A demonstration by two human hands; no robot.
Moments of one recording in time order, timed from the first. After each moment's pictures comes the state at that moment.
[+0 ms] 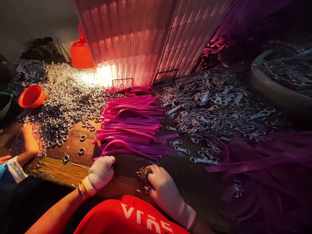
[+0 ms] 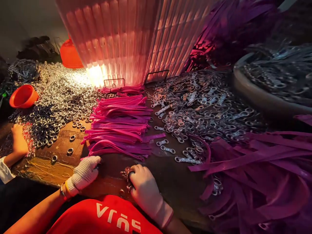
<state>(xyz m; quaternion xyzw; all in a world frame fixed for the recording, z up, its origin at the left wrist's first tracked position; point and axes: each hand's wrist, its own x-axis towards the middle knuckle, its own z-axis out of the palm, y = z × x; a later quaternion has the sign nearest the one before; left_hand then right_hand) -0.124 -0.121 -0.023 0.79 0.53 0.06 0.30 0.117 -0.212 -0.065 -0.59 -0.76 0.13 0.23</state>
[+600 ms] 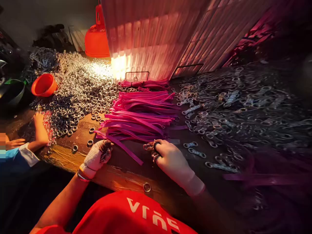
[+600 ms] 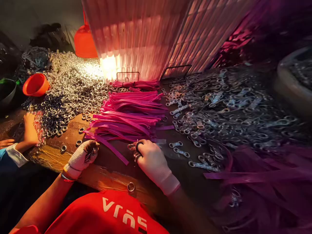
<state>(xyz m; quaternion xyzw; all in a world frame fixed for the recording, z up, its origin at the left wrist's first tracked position) -0.164 -0.099 -0.024 0.35 0.49 0.37 0.71 0.120 -0.128 -0.017 -0.61 -0.75 0.22 0.14</state>
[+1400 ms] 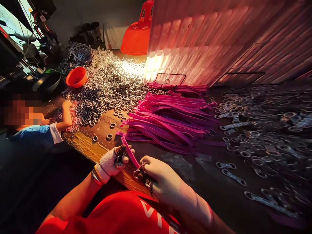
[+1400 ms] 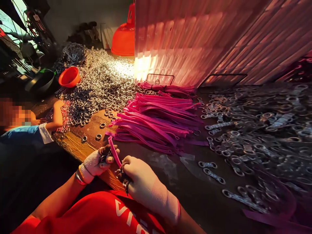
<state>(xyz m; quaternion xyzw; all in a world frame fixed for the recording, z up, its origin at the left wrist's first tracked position) -0.171 -0.145 -0.023 0.04 0.39 0.42 0.82 0.050 -0.153 0.024 -0.33 -0.84 0.38 0.20</state>
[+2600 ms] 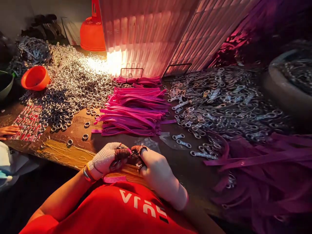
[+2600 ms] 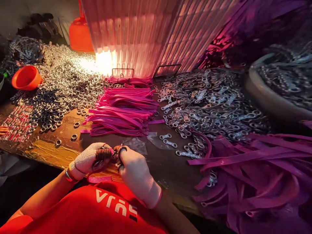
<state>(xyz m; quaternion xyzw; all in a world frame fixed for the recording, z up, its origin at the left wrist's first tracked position) -0.104 -0.140 0.014 0.38 0.43 0.22 0.79 0.081 -0.187 0.016 -0.55 -0.75 0.23 0.27</state>
